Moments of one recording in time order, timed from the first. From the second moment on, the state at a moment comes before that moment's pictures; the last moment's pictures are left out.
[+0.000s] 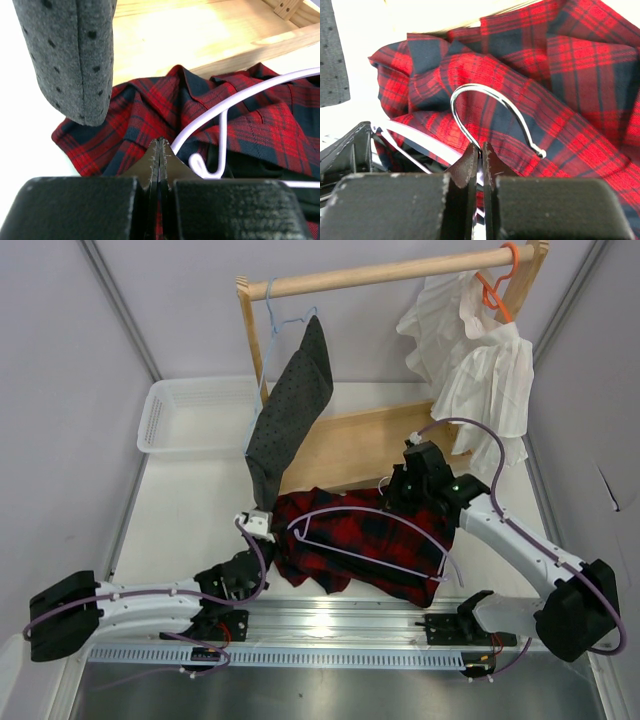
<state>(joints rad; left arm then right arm) -1.16 0.84 0.08 0.59 -0.84 -0.31 0.57 1.22 0.97 -0.58 -0.10 0.73</state>
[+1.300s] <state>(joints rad) -1.16 0.73 0.08 0.38 -0.51 -0.58 0.52 1.14 0.98 -0.61 0.02 0.75</state>
